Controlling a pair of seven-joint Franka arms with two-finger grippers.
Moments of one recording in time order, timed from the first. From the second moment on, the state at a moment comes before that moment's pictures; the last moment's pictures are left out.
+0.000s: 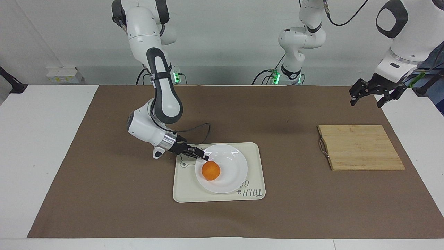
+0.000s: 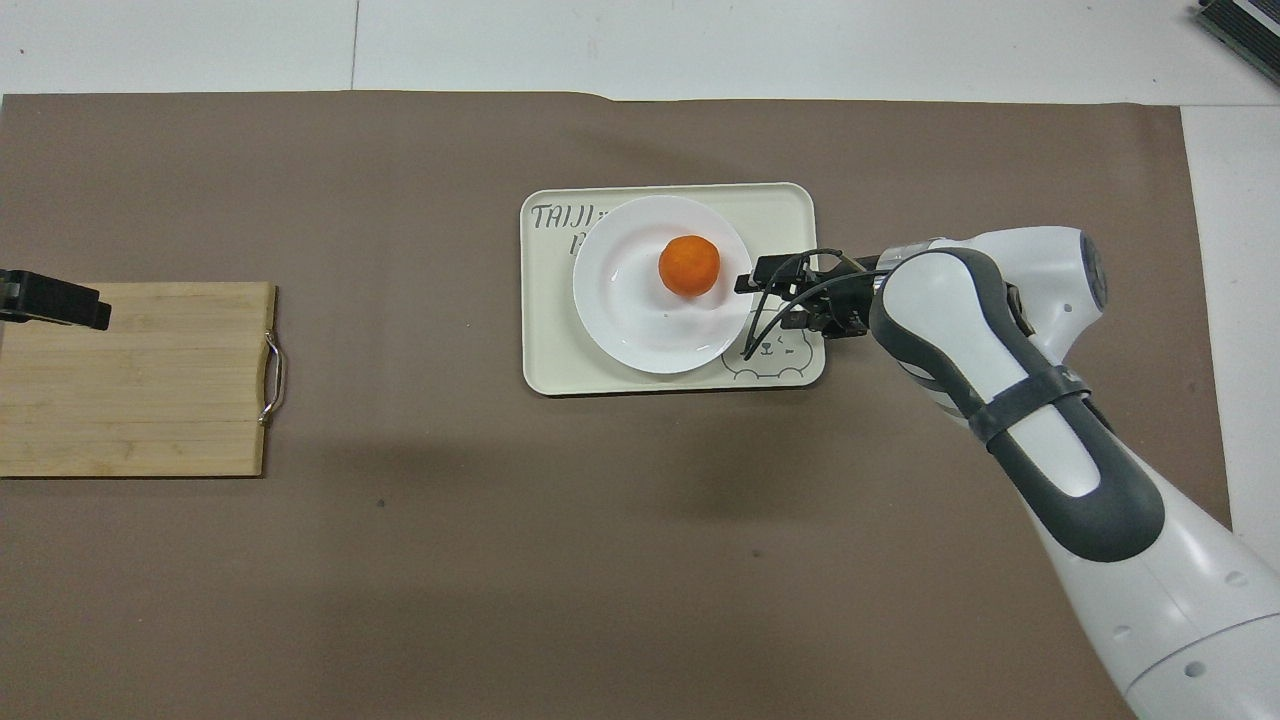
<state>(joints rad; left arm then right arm) -0.03 0.02 0.07 -1.59 -0.01 1.65 0.20 0.20 0.38 -0.02 -1.87 0.93 2.28 -0.09</state>
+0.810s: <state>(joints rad) -0.04 0.02 0.07 -1.59 -0.01 1.65 0.20 -0.04 0.13 -0.03 -1.82 0.25 1.94 -0.08</state>
